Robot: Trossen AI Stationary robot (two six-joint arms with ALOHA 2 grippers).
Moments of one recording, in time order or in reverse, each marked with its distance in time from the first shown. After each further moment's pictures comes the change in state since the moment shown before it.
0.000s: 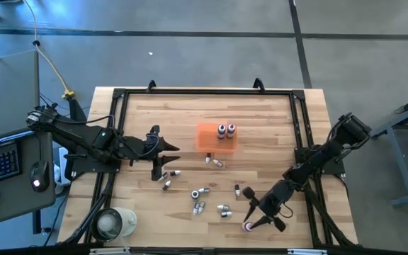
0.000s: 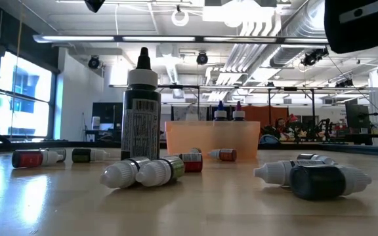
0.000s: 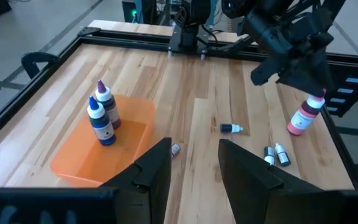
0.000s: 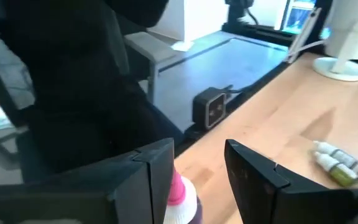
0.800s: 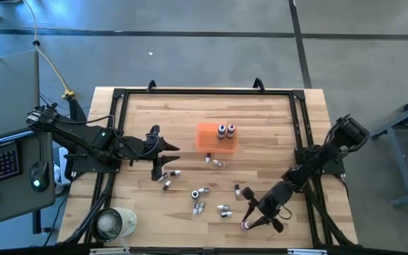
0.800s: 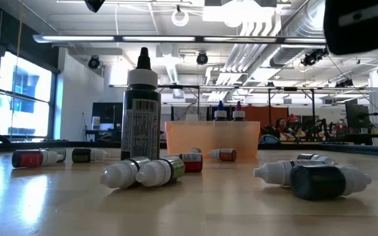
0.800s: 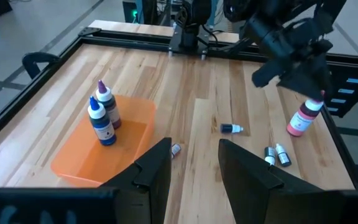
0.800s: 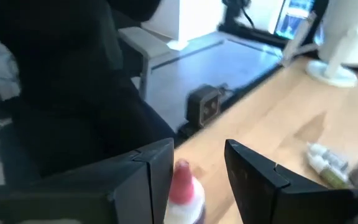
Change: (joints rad) left arm 0.000 0.000 0.000 0.000 -0.002 -0.002; right arm 0.005 0.051 0.000 0.045 0.048 -0.035
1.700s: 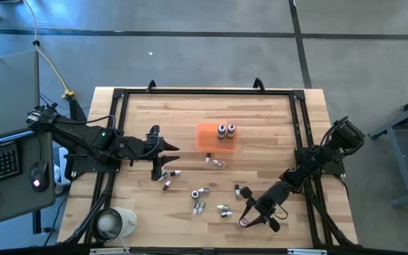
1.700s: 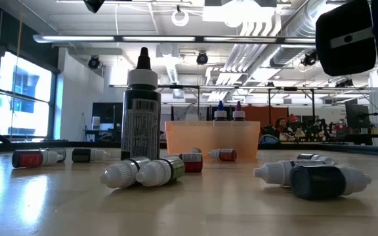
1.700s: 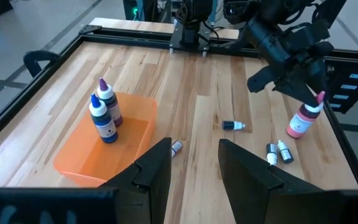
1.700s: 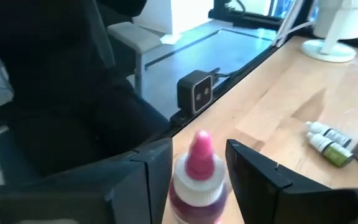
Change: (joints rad) left arm 0.000 0.000 0.001 -0.013 -0.001 0.006; right arm -0.014 0.054 0.000 0.036 0.008 0.058
